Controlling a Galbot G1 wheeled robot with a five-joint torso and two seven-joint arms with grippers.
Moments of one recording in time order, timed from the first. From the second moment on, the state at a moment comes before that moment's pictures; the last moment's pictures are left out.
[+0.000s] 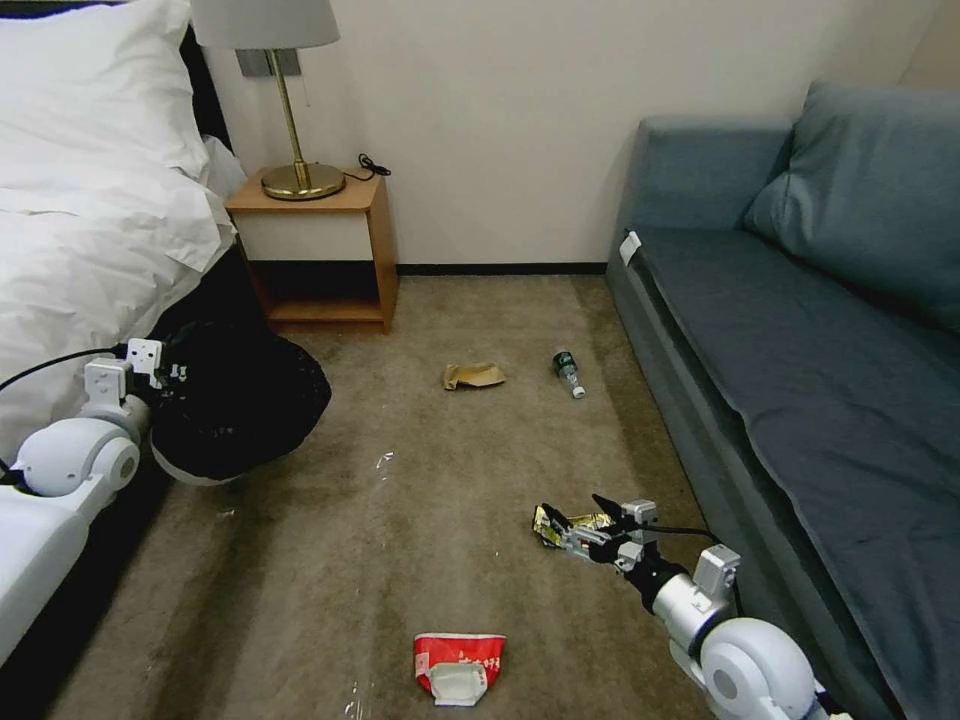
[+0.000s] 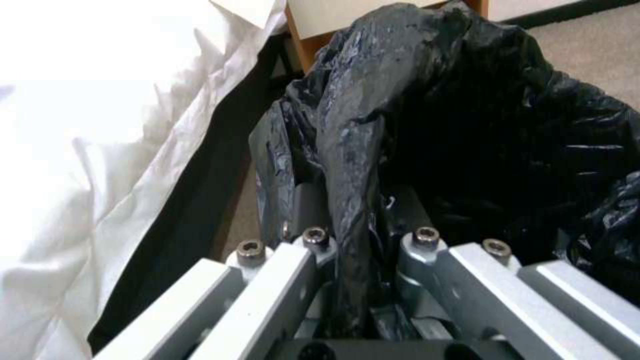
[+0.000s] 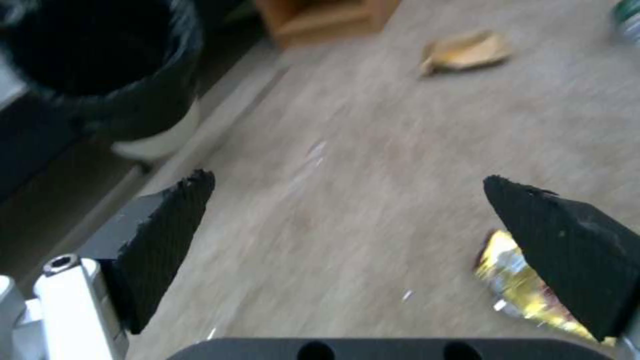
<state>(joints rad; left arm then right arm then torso) 0.90 -0.62 -0.35 -1.51 -0.69 0.32 -0.14 -1.43 0.91 0.25 2.01 0.84 -0.21 -0.08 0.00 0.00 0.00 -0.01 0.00</state>
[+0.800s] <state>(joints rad) 0.97 -0.65 -0.37 -1.58 -0.68 0.32 -0.14 -1.02 0.90 -0.34 1.87 1.03 -0.34 -0.02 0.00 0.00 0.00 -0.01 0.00</state>
